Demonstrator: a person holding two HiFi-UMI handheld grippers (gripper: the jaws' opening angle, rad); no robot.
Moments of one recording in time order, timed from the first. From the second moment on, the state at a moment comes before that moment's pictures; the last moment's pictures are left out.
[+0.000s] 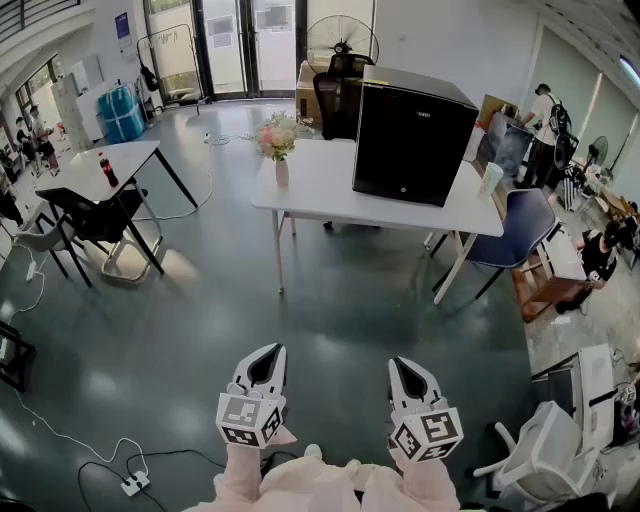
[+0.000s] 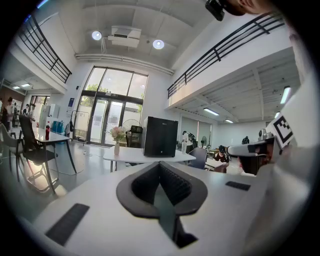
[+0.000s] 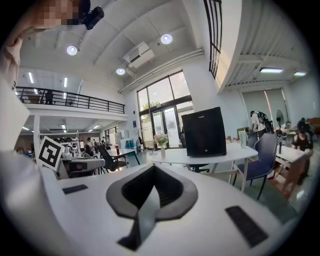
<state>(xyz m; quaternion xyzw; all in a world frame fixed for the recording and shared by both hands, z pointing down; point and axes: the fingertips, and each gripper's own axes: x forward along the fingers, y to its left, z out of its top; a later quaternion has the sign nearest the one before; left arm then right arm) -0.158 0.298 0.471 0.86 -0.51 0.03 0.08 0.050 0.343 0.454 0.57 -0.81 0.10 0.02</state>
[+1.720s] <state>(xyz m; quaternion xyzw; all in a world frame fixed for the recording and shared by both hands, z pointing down) -0.157 0.232 0.479 0.85 -0.53 0.06 0.07 0.057 0.248 0.464 0.58 -0.81 0.10 0.02</state>
